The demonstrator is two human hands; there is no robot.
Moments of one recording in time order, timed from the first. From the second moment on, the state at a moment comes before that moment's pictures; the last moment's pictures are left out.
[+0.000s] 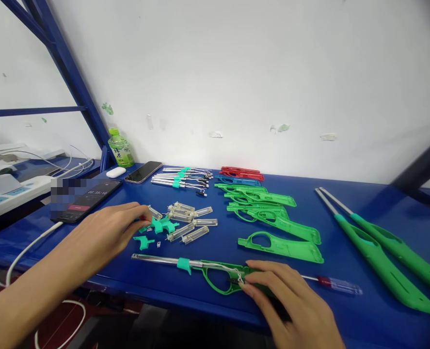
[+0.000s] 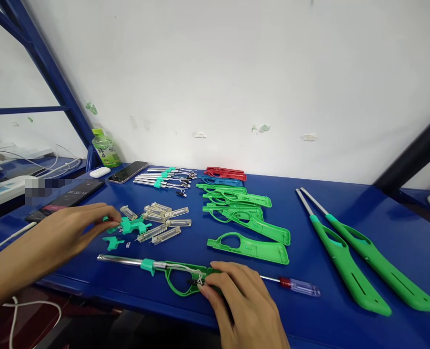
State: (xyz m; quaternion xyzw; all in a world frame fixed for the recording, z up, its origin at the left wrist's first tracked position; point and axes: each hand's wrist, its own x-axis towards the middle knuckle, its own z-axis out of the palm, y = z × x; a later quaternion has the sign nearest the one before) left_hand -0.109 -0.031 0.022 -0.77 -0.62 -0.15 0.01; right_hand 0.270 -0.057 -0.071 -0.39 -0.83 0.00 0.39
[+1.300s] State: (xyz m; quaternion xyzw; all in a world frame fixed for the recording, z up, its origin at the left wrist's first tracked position) left_hand 0.015 -0.077 -0.007 -0.87 -0.47 -0.04 0.10; right_hand 0.269 -0.061 -0.067 -0.40 -0.82 0.04 0.40
